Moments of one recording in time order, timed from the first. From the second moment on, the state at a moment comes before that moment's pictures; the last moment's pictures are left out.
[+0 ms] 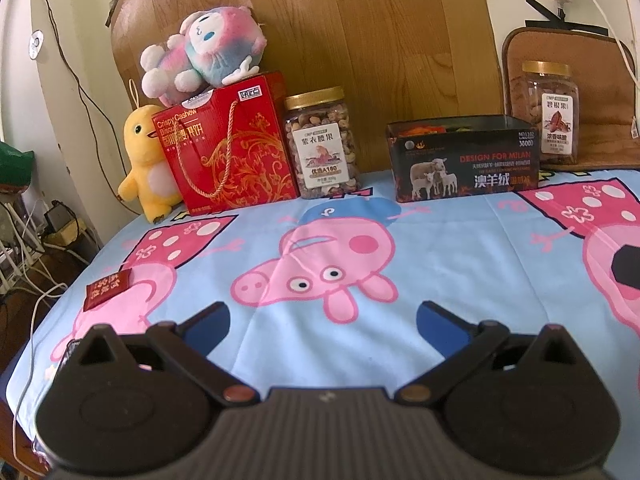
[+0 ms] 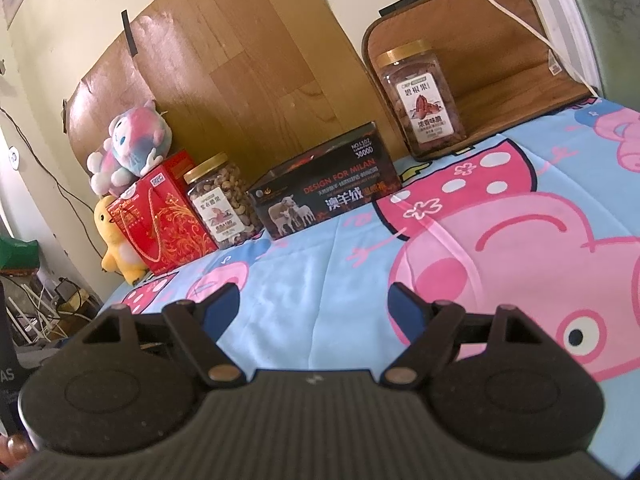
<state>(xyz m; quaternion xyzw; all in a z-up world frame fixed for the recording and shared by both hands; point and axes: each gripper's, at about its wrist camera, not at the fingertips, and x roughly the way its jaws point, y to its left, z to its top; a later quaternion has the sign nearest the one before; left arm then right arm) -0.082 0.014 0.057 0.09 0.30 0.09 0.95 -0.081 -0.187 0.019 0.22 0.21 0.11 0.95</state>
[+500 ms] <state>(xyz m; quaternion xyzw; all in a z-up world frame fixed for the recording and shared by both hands) -0.086 0.012 0.057 0.10 0.30 0.08 0.95 -0.082 -0.186 0.018 0.22 0.21 0.11 0.95</state>
